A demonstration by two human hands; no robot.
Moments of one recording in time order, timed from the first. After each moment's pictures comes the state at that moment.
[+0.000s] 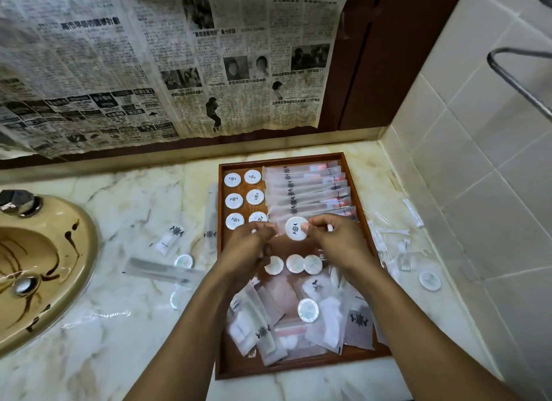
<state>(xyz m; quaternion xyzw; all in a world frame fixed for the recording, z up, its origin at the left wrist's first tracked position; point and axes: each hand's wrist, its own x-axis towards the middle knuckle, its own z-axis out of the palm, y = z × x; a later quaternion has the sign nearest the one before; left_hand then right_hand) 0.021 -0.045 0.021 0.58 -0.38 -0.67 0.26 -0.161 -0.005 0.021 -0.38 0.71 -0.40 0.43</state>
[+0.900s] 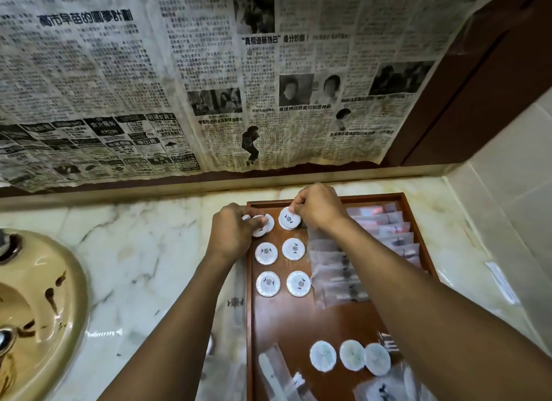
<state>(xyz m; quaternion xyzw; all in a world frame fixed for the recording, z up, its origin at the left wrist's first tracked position) 0.083 -0.250 -0.058 0.64 -0.60 -0.40 0.27 -0.107 -0.257 -0.037 -0.55 0.77 -0.15 0.30</state>
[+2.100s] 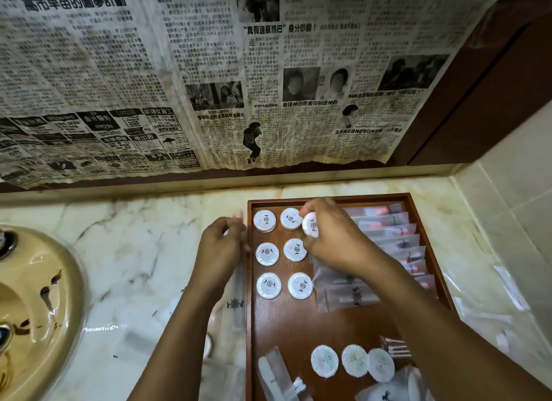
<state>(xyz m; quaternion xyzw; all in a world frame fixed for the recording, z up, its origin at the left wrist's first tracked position) 0.098 -0.209 -0.041 0.65 -0.43 -0.52 0.35 -0.114 -0.195 -0.013 -0.65 0.68 -0.13 0.32</state>
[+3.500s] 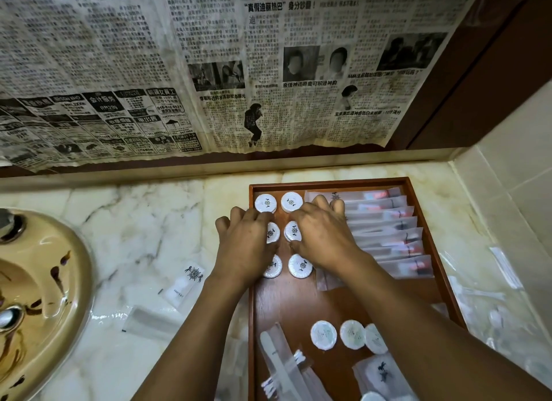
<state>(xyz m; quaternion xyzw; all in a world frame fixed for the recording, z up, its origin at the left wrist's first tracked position) 0.076 -0.190 -0.062 0.59 -0.80 -0.10 0.05 -0.090 -0.178 -0.049 -0.76 0.65 -0.02 0.07</state>
